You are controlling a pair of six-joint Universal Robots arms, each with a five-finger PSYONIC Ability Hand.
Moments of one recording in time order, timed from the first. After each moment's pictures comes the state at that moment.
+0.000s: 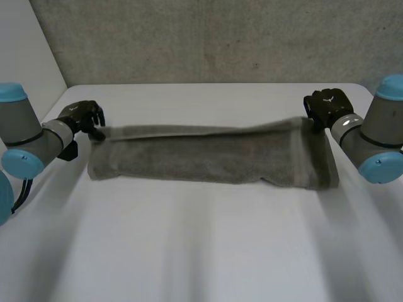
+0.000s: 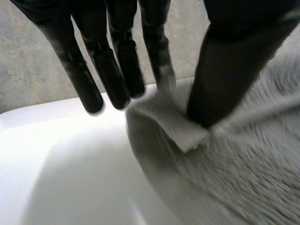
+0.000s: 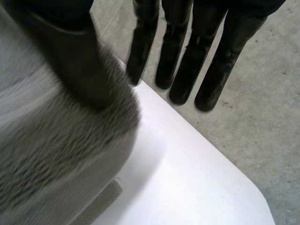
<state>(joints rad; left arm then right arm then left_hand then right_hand) 4.66 -2.66 -0.60 3.01 -1.27 3.10 1.75 -0.68 0.88 -0.04 1.38 2.69 0.76 0.79 0.80 0.80 0.60 0.77 0.76 0.78 0.78 0.58</state>
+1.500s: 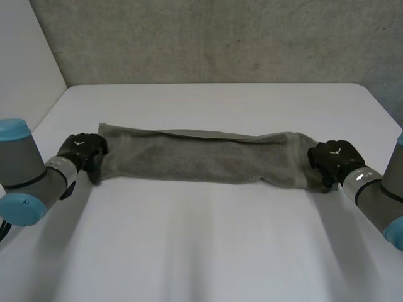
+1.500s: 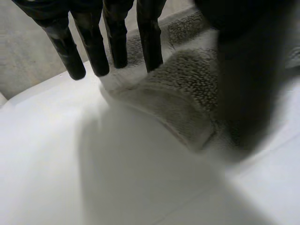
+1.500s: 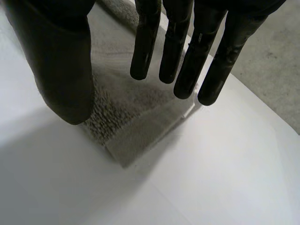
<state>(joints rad) 4.63 -2.31 -1.38 3.33 -1.36 3.40 1.70 -1.04 1.61 -0.19 1.36 2.62 0.40 0.39 0.39 0.38 0.22 0.69 0.68 0.69 0.69 0.52</state>
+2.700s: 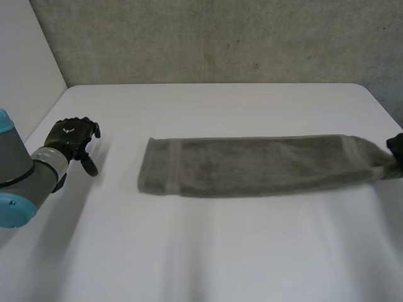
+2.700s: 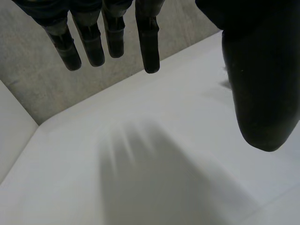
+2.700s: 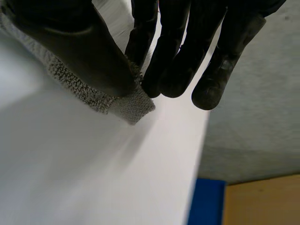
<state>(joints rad) 4.62 -2.12 -1.50 3.37 -1.39 3.39 1.38 -1.01 1.38 0.02 1.37 2.32 0.27 0.26 0.27 0.27 0.06 1.31 1.30 1.34 1.34 1.14</state>
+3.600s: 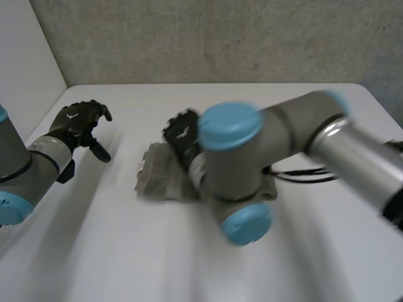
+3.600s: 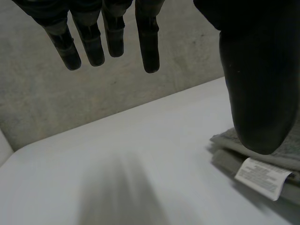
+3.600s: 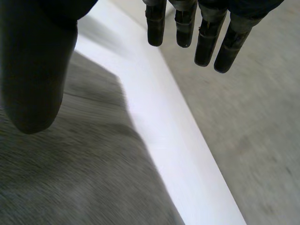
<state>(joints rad) 4.57 -2.02 -1.52 3.37 -1.34 3.20 2.42 -0.67 0.71 0.17 1.67 2.50 0.27 0.26 0.26 0.27 0.06 0.24 0.26 0.25 0.25 0.06</state>
